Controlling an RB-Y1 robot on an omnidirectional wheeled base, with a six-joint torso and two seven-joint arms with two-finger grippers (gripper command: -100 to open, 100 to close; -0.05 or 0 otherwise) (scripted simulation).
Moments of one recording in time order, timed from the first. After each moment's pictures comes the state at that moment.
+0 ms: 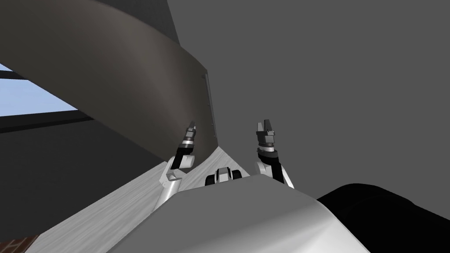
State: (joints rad) left arm 0.08 0.20 -0.05 -2.01 -0.03 -0.17 -0.20; right arm 0.53 0.03 -0.01 -2.38 0.10 -0.54 0.10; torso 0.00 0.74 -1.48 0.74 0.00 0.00
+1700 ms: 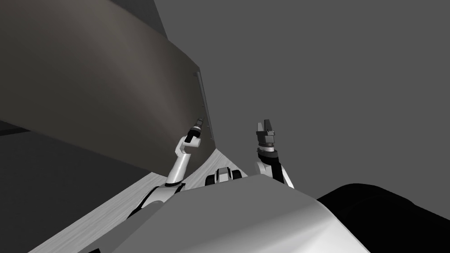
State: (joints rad) left arm -0.36 0.23 -0.06 -1.70 -0.06 0.17 -0.27; right arm 0.53 0.03 -0.01 -2.38 0.10 -0.54 0.10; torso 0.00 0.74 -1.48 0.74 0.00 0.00
